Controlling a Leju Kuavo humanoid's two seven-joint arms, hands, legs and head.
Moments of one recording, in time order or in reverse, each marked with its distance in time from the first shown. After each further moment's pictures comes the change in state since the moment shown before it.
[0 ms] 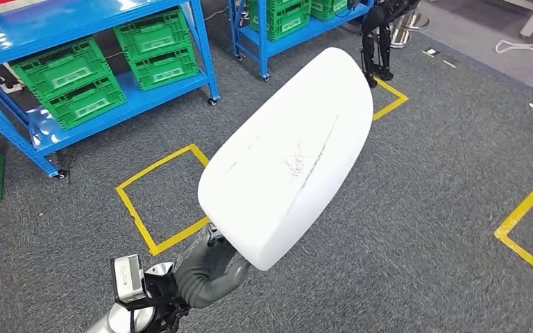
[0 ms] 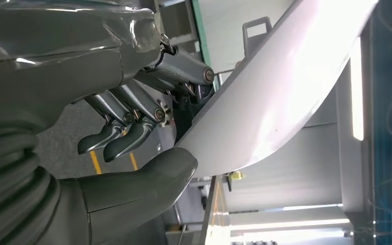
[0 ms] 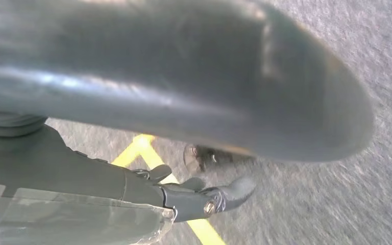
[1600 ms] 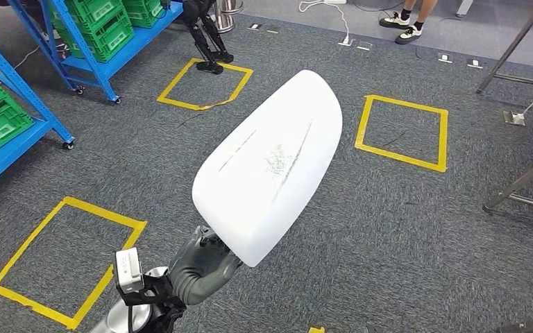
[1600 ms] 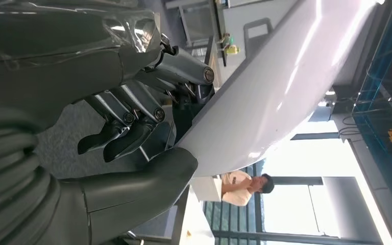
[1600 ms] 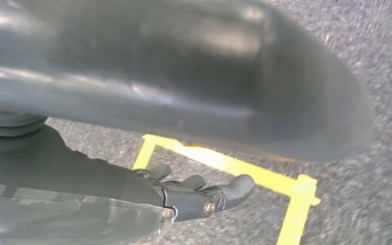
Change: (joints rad) left arm 0.048 0.005 0.042 0.074 0.055 -0.013 -0.029; right arm -0.048 -0.051 0.027 0.010 0.089 -0.039 0.026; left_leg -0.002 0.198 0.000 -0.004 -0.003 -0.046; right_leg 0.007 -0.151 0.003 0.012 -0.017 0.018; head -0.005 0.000
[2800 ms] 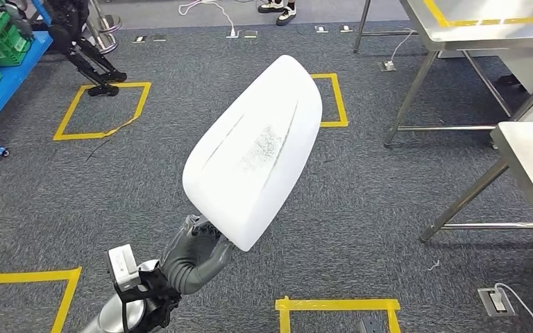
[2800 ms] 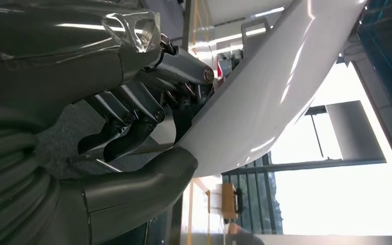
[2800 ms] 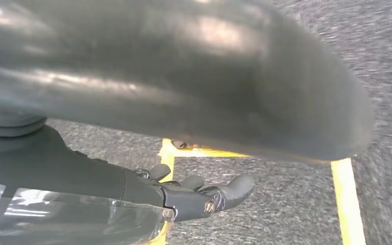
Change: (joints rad) left arm -0.010 0.000 0.032 -0.045 -0.084 0.073 0.046; right arm -0.030 0.009 0.009 -0.004 0.018 0.035 0.004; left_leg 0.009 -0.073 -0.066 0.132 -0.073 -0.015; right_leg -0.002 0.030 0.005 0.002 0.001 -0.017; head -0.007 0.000
